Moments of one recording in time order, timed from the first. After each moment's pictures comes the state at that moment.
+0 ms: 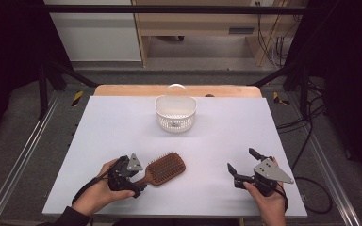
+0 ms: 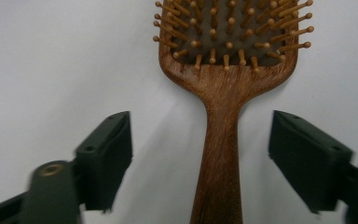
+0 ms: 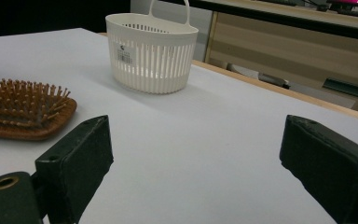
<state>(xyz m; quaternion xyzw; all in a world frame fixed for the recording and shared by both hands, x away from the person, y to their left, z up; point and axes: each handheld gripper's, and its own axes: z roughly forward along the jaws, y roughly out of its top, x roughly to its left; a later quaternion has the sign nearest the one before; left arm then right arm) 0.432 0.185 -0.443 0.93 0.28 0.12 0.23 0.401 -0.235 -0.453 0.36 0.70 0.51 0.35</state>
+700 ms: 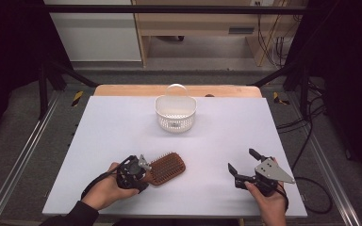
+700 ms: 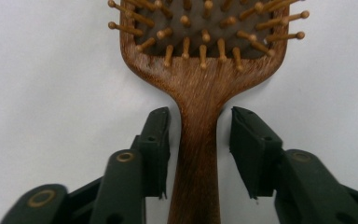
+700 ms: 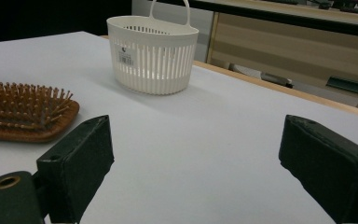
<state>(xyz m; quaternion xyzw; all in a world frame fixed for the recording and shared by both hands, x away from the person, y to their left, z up) 0.444 0.167 -0.448 0.95 0.27 0.06 0.17 0.401 -0.237 -0.453 0.36 0.70 0.52 0.34</state>
